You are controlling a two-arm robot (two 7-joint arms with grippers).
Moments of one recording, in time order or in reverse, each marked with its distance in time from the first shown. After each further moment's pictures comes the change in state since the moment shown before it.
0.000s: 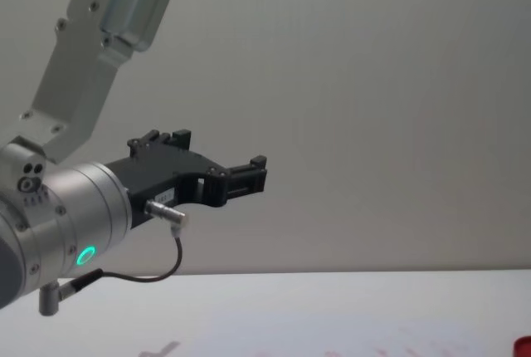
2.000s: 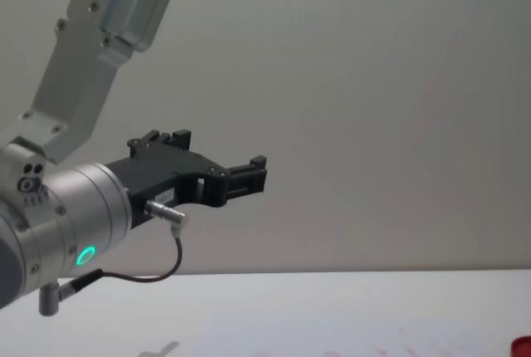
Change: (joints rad) left arm 0.000 0.000 0.000 0.000 0.000 0.000 0.000; right arm 0.096 -0.063 -0.031 0.143 -0.047 0.023 -0.001
